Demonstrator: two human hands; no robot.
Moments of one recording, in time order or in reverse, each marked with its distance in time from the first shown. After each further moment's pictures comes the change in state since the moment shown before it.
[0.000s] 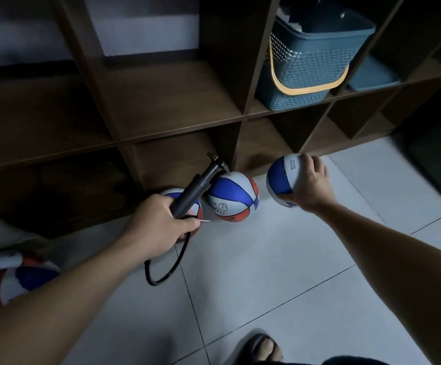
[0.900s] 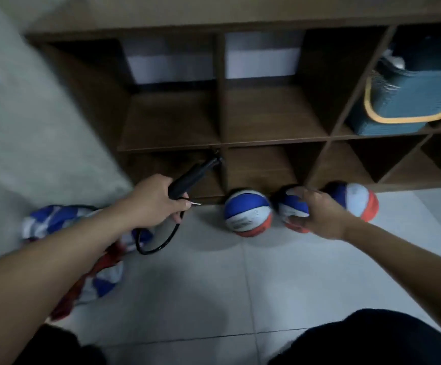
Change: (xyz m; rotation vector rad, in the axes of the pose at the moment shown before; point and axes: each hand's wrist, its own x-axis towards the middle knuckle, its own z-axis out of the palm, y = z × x) left_hand -0.105 -0.052 -0.166 0.140 0.094 -0.131; right_hand -0.076 -0.183 -0.027 0.065 -0.447 -0.505
